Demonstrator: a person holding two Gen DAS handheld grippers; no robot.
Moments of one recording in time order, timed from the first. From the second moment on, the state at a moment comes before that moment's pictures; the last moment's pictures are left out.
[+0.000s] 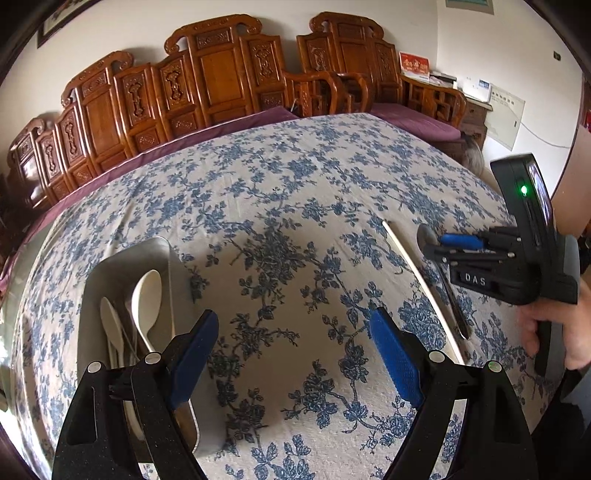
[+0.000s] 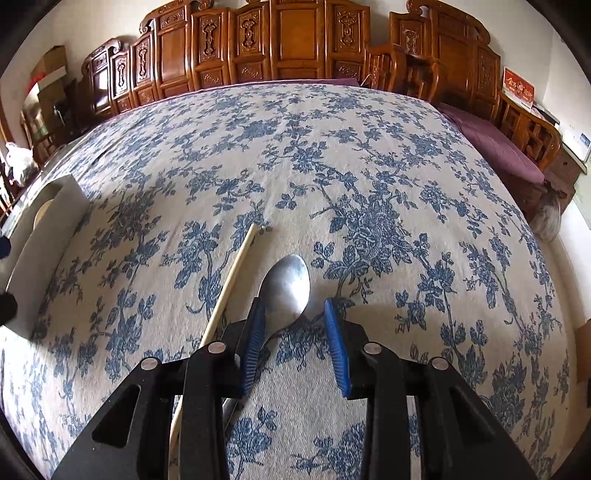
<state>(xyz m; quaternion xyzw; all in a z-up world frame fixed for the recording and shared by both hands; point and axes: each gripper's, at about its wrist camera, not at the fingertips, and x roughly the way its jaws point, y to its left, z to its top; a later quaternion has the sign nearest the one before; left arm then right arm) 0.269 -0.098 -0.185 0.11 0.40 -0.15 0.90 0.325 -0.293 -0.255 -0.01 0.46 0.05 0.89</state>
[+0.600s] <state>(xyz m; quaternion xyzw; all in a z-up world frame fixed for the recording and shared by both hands) 0.258 -0.139 -0.216 0.13 0.43 -0.15 0.88 0.317 -0.291 -0.246 -0.02 0.45 0.10 0.89</state>
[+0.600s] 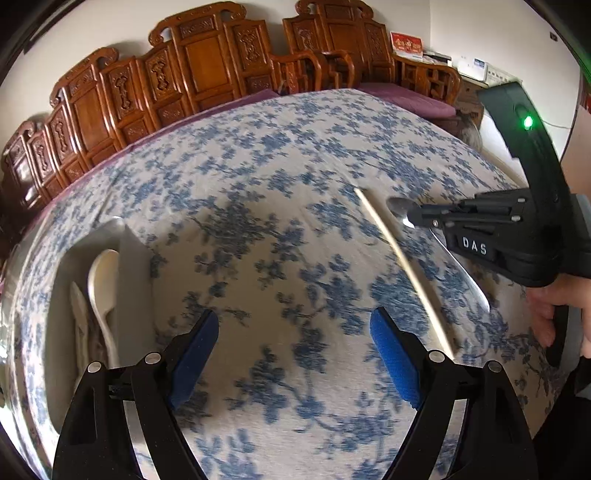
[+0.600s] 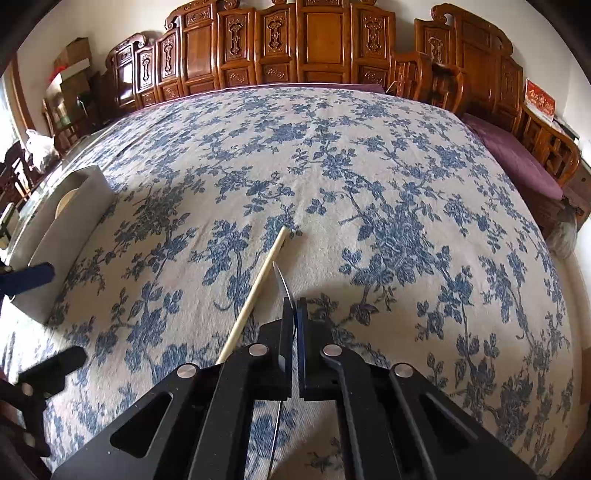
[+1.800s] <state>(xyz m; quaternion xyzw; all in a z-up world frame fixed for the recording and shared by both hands) 0.226 -0.183 -0.241 0.08 0.49 -0.18 0.85 0.277 -0.305 -0.219 0.00 0.43 0.08 0.90</state>
